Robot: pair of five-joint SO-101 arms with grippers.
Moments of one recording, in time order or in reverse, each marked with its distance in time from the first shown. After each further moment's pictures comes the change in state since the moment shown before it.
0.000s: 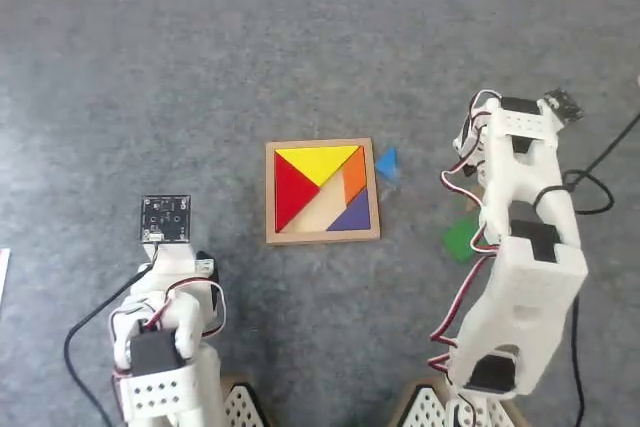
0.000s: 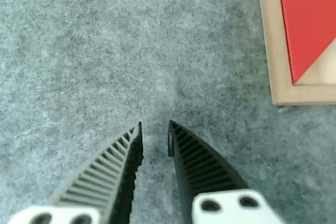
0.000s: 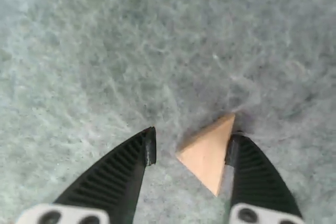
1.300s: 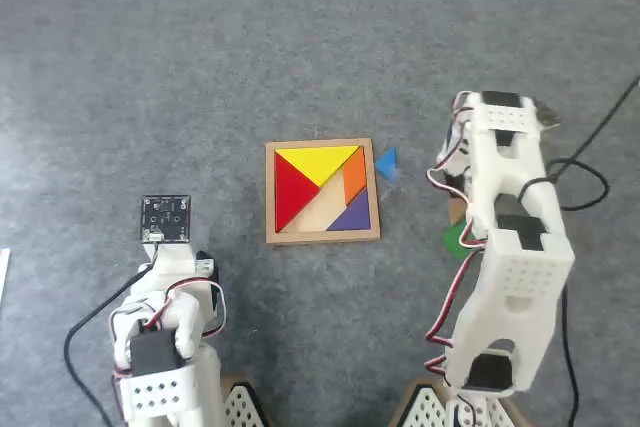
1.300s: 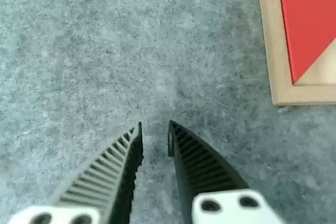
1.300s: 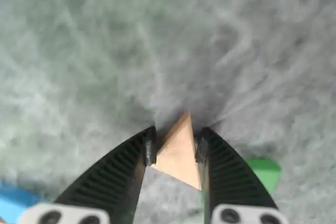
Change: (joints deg) left arm 0.0 0.0 0.0 0.0 0.0; right arm -4.7 2.8 -4.7 13.2 1.1
